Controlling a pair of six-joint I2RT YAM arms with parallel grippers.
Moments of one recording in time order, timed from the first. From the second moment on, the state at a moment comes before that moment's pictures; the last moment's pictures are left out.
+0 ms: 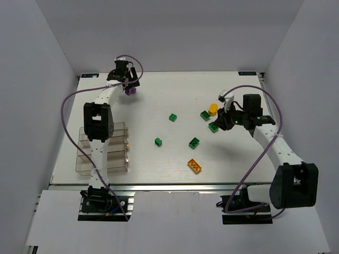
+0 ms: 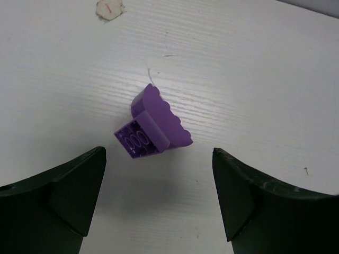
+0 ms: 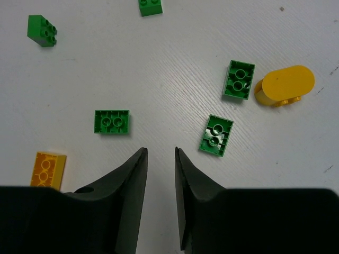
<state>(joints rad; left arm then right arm) -0.13 2.39 2.09 -0.42 -0.17 -0.33 0.12 1.29 0.93 -0.39 -0.66 -0.45</state>
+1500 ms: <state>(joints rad) -0.03 2.33 1.90 -0.05 0.27 0.22 0.12 1.35 0.94 -0.38 -0.62 -0.43</state>
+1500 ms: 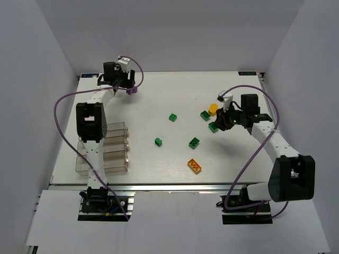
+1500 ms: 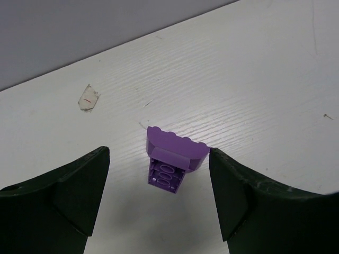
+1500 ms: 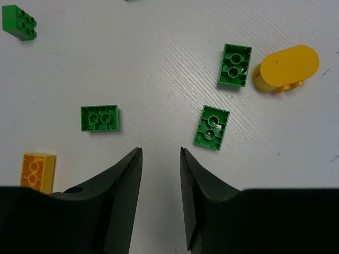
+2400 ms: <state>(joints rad) 0.04 2.39 1.85 0.06 0.51 0.21 0.12 1.39 0.99 -0.42 -0.60 -0.46</state>
